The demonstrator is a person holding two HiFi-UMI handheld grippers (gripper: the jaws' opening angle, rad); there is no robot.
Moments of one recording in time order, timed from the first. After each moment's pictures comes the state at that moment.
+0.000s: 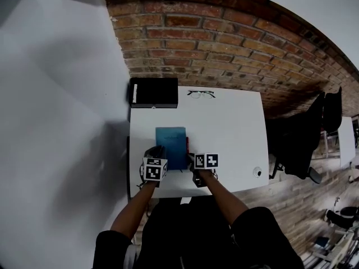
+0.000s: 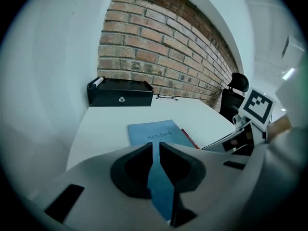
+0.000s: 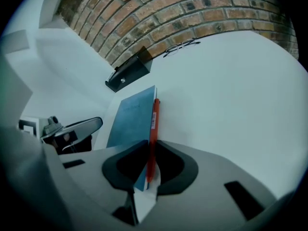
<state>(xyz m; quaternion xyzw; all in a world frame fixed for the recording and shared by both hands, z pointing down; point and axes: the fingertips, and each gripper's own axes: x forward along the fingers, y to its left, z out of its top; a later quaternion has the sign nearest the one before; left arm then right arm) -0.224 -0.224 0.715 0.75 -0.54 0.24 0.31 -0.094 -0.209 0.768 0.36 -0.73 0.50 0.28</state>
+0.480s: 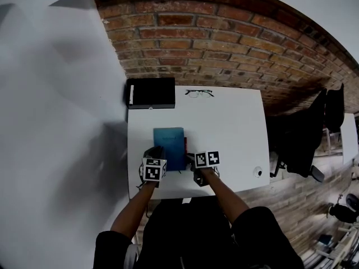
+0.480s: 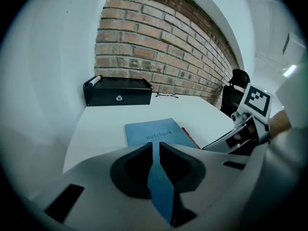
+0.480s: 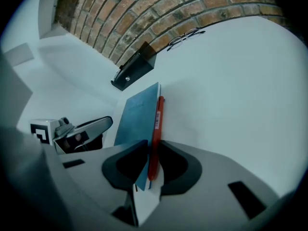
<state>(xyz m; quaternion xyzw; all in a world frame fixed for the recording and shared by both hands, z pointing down) -0.219 -0.230 0.722 0.74 -0.54 0.25 0.31 -0.101 -0.211 0.768 0.30 -0.74 0.54 0.27</state>
